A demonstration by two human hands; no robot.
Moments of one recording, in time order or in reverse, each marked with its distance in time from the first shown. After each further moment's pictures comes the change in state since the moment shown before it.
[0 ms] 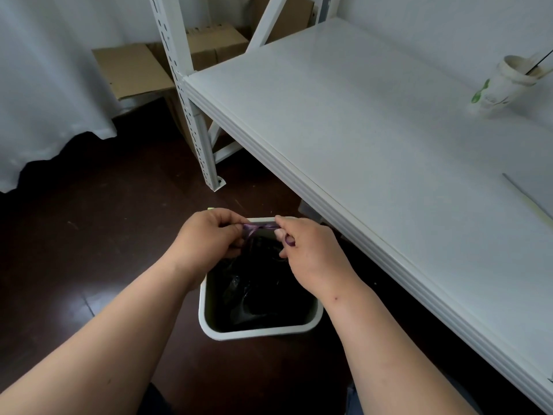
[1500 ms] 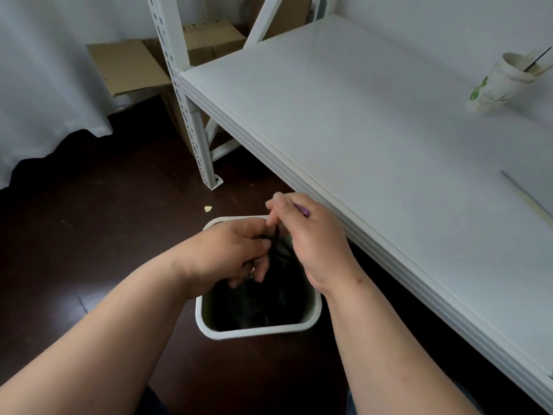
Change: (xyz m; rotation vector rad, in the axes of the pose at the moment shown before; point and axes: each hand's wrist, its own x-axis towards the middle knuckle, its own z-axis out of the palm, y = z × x) left_hand -0.023 0.020 0.010 0.035 -0.485 0.031; right_hand 0.005 -0.018 -0.004 0.645 0.158 0.053
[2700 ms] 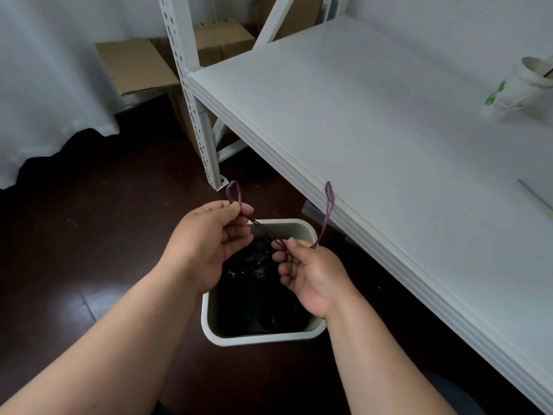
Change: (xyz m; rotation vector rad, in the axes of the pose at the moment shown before) left_hand 0.017 -0.010 -0.019 -0.631 0.535 0.000; right_hand -0.001 0.051 0.011 0.582 -0.045 0.676
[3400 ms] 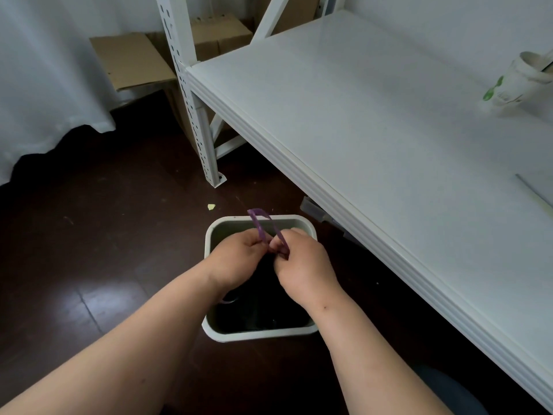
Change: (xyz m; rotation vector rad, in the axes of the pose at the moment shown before) left_hand 0.008 -0.038 0.005 0.740 -0.299 0.078; right_hand -0.010 -0.003 0.012 -1.233 0.179 -0.518
